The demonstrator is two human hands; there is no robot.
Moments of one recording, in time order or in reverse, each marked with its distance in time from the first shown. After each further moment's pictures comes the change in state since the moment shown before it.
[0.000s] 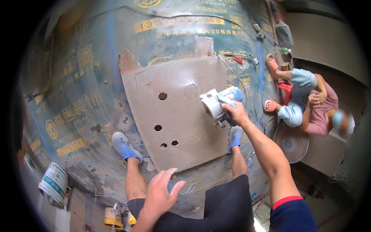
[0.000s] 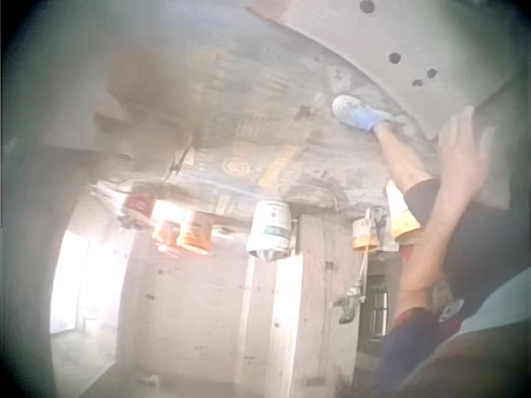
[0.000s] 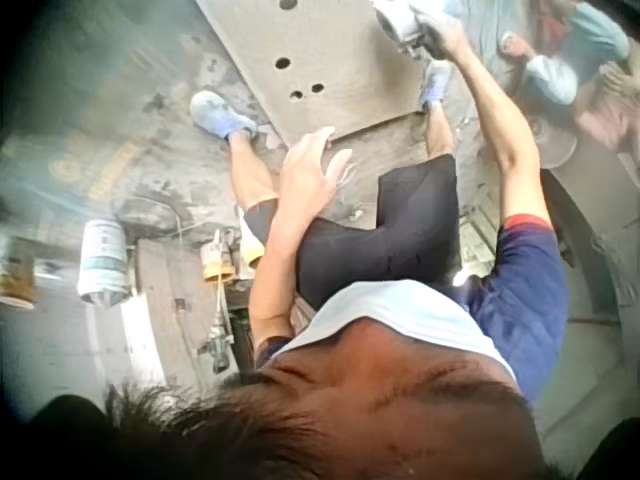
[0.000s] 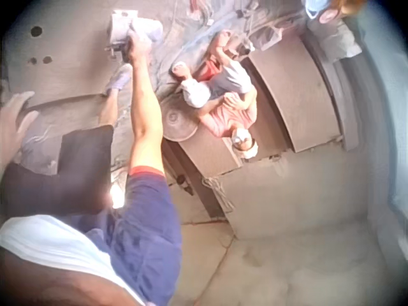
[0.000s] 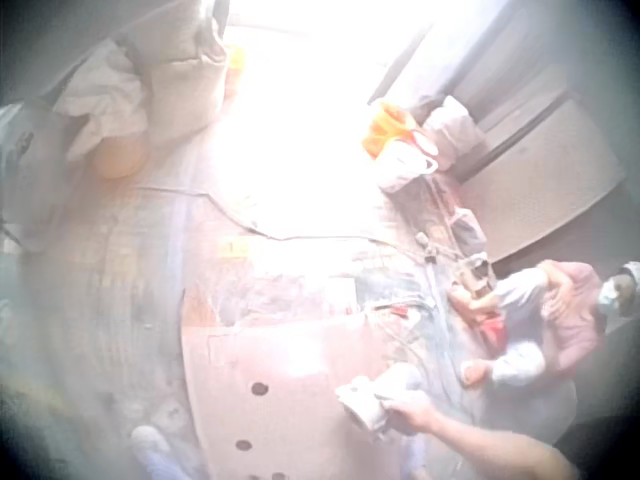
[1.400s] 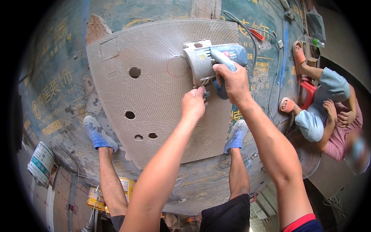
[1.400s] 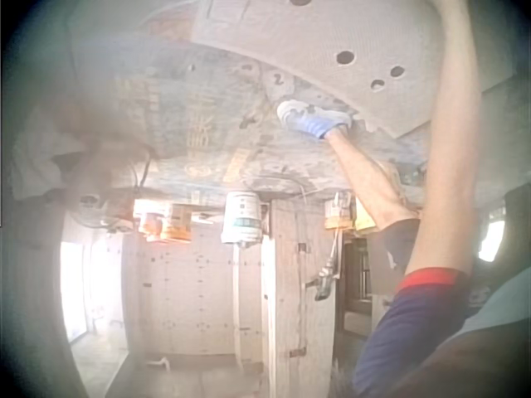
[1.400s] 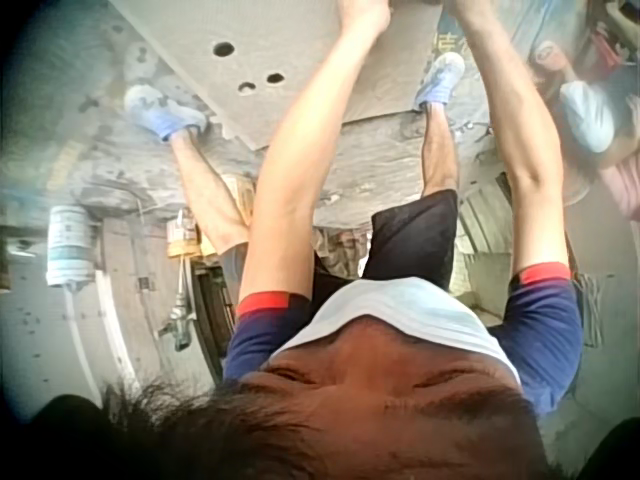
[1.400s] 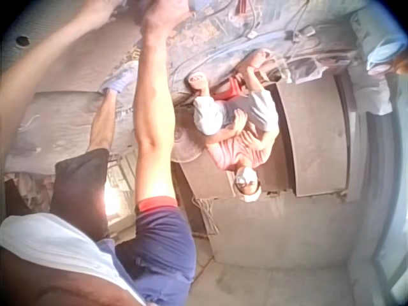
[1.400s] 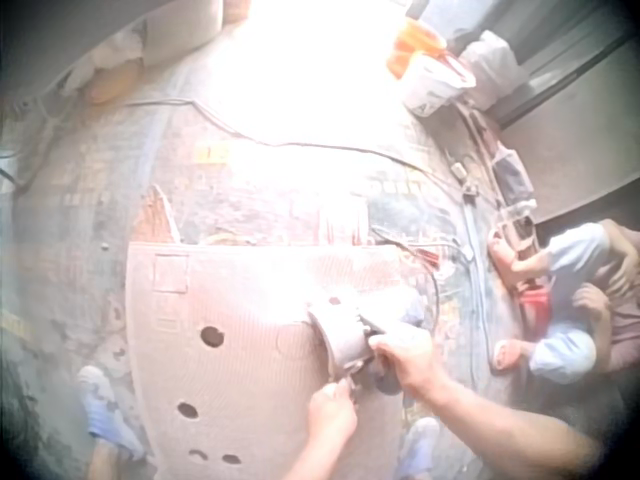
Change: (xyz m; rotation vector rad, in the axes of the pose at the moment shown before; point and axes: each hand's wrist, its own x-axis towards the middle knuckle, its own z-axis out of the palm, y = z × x) left_hand 0.318 -0.119 0.300 -0.536 0.290 -0.509; right_hand 0.101 0.024 0.017 0.110 -0.060 -0.235
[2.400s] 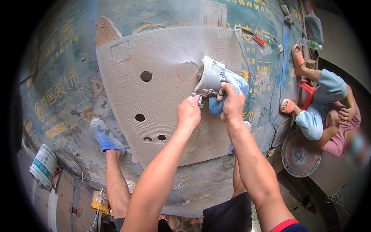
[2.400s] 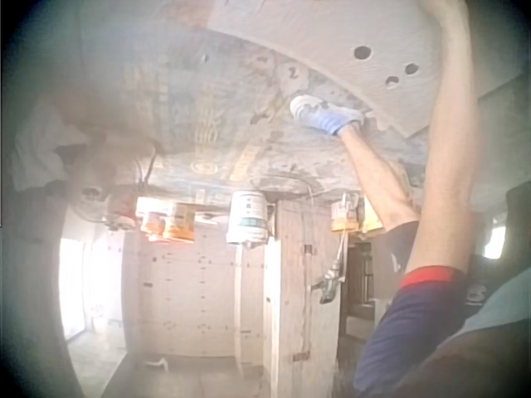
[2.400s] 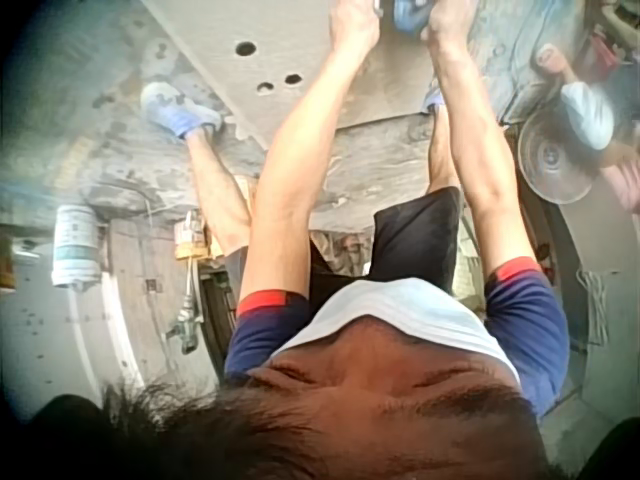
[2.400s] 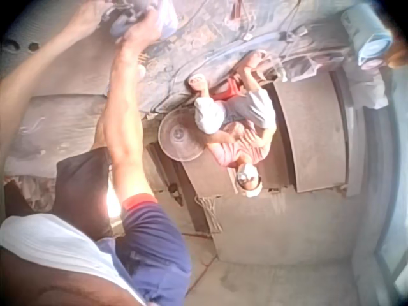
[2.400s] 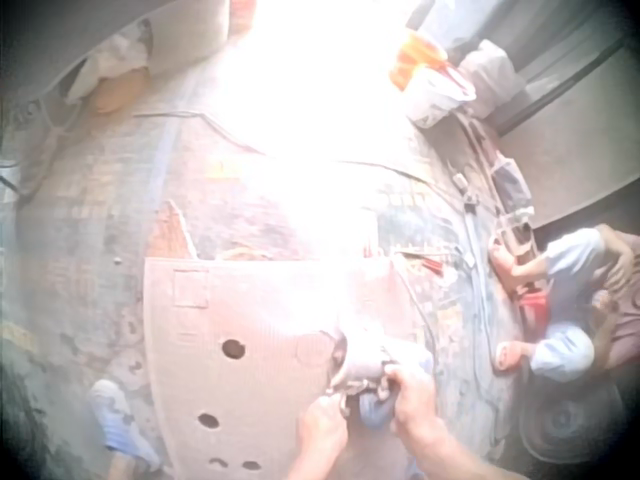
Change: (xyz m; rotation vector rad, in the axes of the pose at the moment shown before) left_hand -0.025 0.018 -0.065 0.353 0.063 0.174; right_hand -0.045 0.022 0.049 0.422 0.407 0.238
